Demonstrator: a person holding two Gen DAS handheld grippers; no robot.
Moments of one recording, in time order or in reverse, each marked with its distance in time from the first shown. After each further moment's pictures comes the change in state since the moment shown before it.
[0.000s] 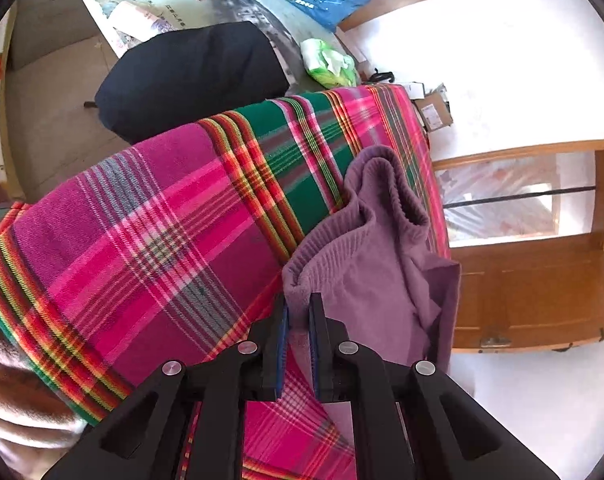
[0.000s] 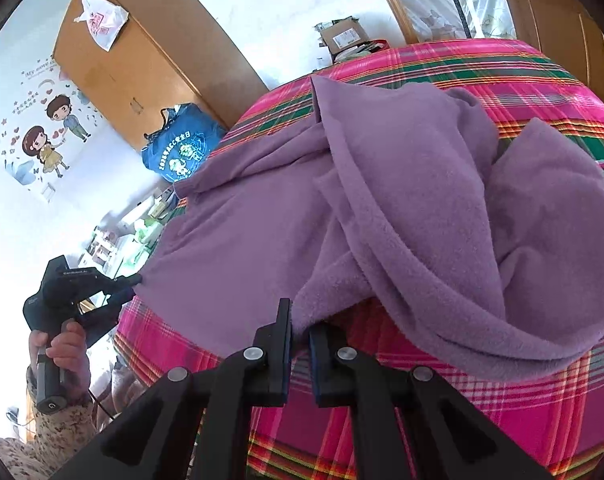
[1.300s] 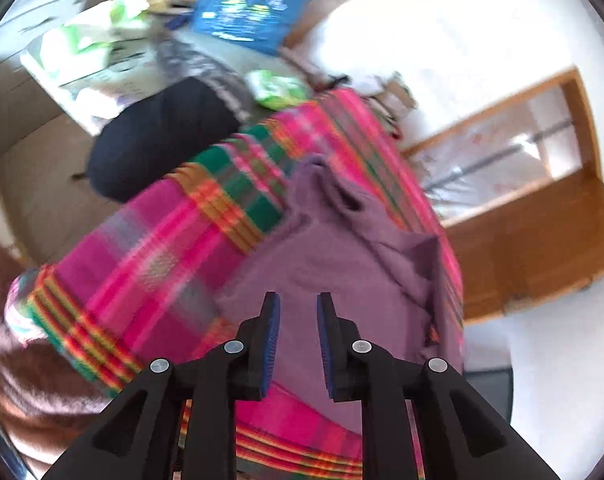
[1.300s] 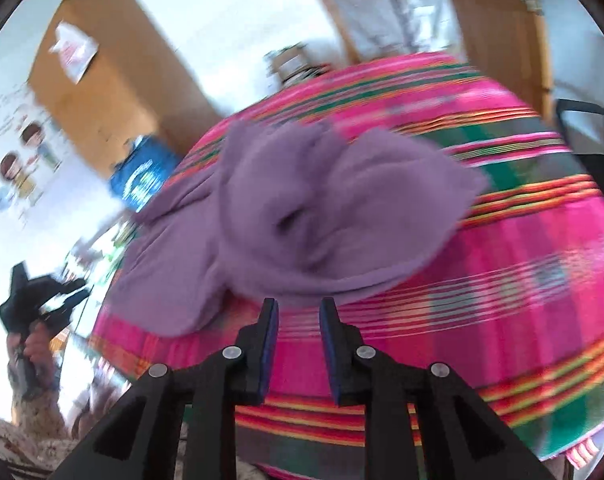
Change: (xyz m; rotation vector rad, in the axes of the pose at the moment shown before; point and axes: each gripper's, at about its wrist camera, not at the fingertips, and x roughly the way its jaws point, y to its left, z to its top) left arm -0.040 -0.047 -0.023 0.285 -0.052 0.004; right arm -0.106 -0.083 -0.025 0.095 -0.117 -0.162
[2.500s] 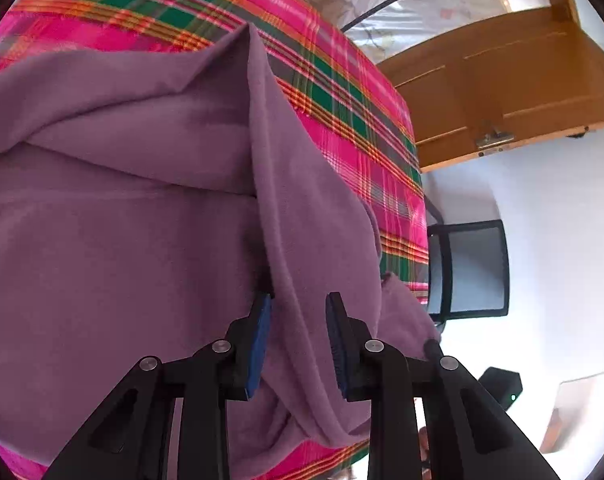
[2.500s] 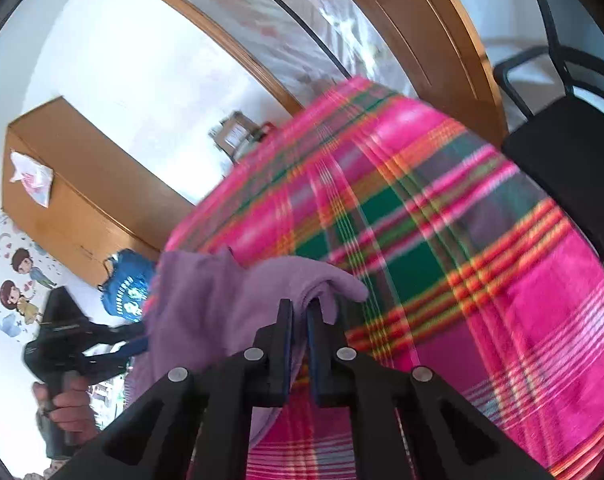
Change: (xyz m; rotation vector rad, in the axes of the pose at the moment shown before) left arm 0.207 -0.215 -0.062 0.278 0.547 -0.088; right arm 0.008 -0.105 0.073 0.279 -0.169 0.071
